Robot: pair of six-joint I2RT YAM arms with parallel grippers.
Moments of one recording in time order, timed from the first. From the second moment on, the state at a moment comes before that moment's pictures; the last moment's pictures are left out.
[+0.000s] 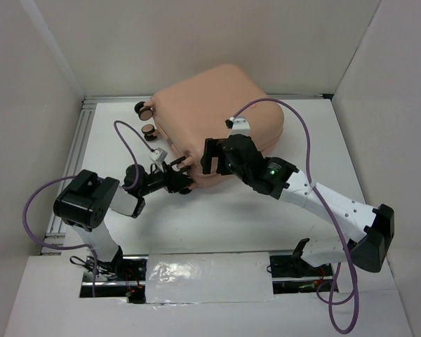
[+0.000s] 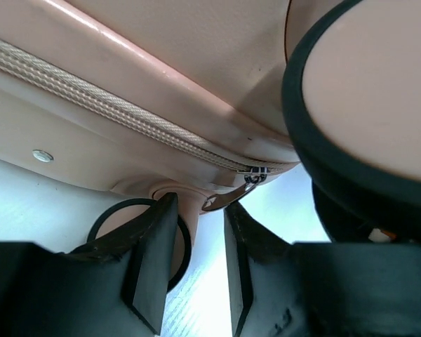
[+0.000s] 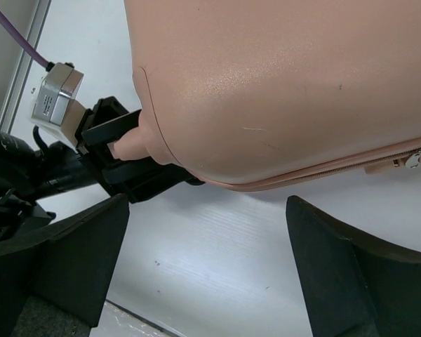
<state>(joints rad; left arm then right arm) -0.29 1.72 0.38 1.21 0.69 -0.51 0.91 1.29 1.22 -0.47 0.38 0.59</state>
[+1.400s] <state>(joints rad) -0.38 1.60 0.38 1.13 0.68 -0.61 0.94 1.35 1.10 -0.40 0.35 0.68</state>
